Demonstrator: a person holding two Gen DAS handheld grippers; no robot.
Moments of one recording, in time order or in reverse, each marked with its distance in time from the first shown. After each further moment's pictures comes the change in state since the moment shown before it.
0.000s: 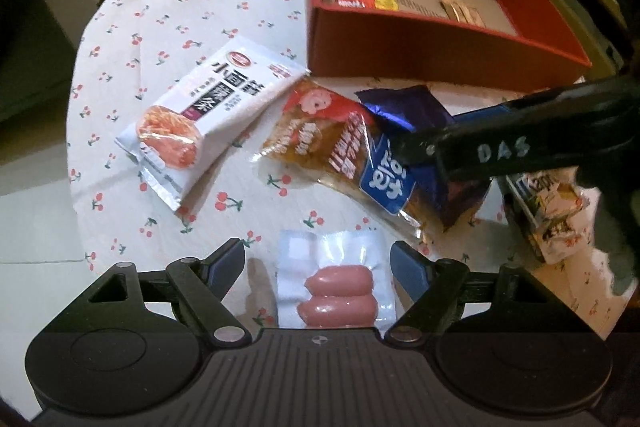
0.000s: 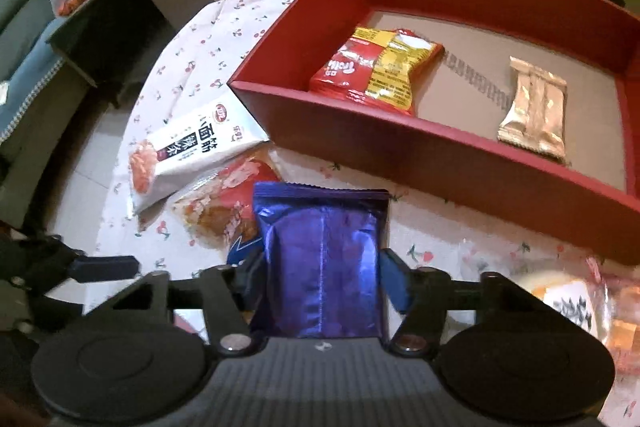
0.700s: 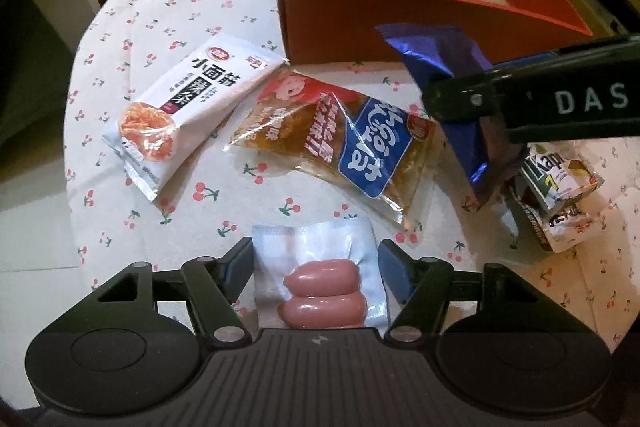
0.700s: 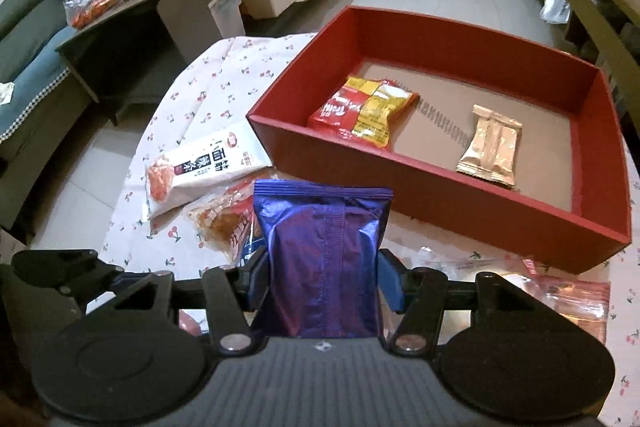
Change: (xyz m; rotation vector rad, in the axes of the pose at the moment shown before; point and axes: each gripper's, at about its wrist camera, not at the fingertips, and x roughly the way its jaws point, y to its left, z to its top) left arm 0.005 -0.026 -0.008 0.027 -0.017 0.069; right arm -0.050 0.007 -0.016 -0.055 -0.130 -0.064
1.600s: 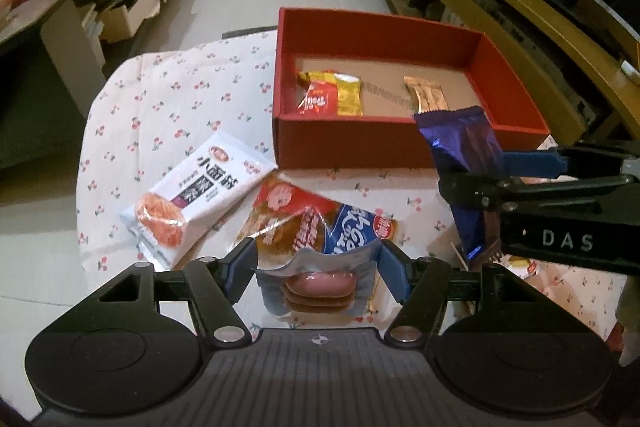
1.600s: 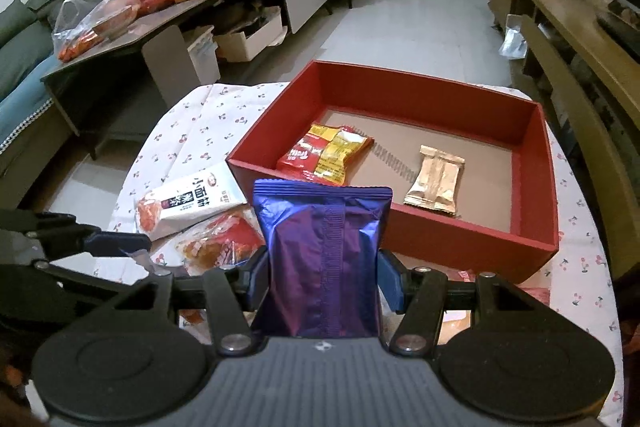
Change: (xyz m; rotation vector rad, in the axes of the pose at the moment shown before) left arm -0.051 0.003 0.034 -0.048 -0.178 -0.069; right arm -0.043 -0.003 -0.005 0.013 -0.127 -0.095
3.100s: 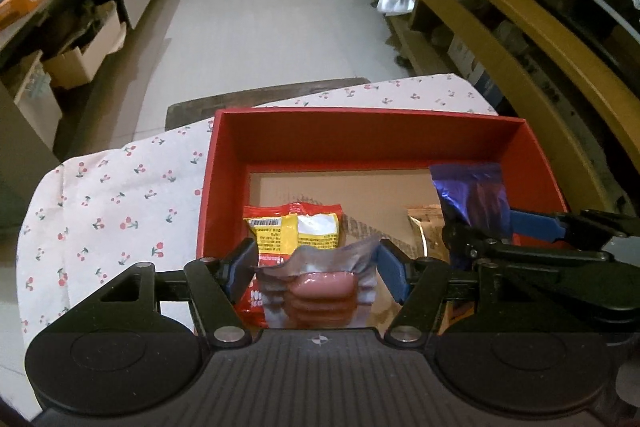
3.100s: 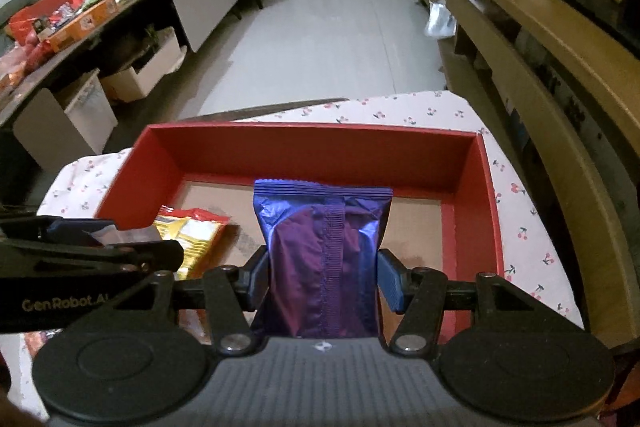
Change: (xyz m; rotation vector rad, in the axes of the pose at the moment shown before) left arm 0.095 -0.029 0.136 0.009 0.005 0.002; right arm 0.092 -0.099 0.081 0.188 0.026 -0.158
